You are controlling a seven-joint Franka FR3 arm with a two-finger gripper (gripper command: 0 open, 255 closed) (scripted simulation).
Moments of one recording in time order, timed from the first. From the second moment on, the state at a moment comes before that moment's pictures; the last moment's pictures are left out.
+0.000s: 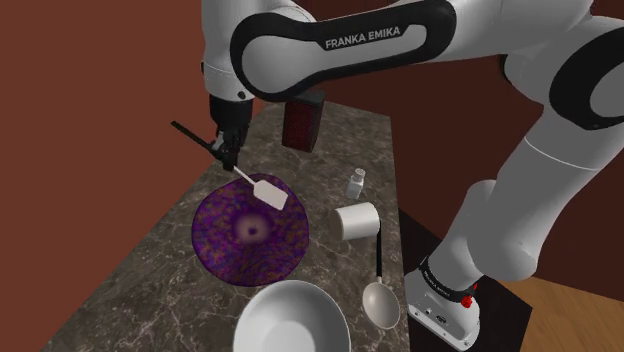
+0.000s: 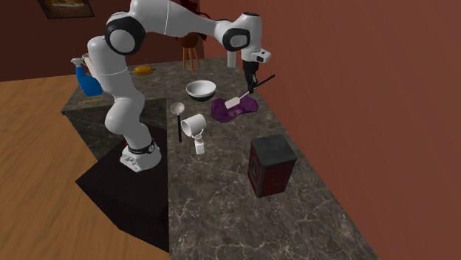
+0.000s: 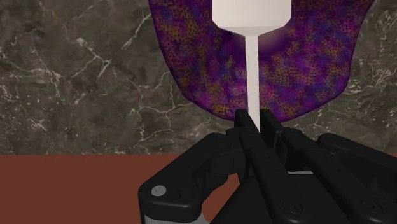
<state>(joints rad) 0.41 0.05 0.27 -1.87 -0.02 1.98 0.08</state>
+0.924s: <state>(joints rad) 0.60 0.15 0.41 -1.76 -0.09 1.95 0.42</state>
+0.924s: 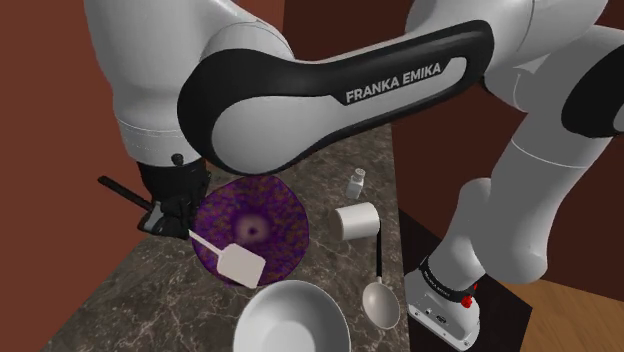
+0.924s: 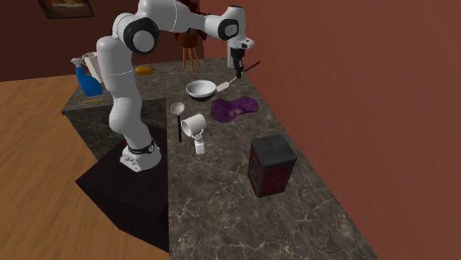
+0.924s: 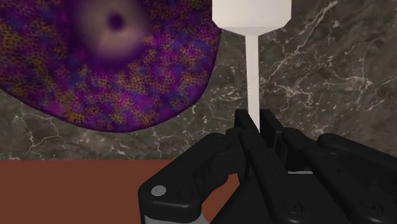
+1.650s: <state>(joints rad) 0.76 0.33 0.47 -1.54 -0.20 1.88 0.66</state>
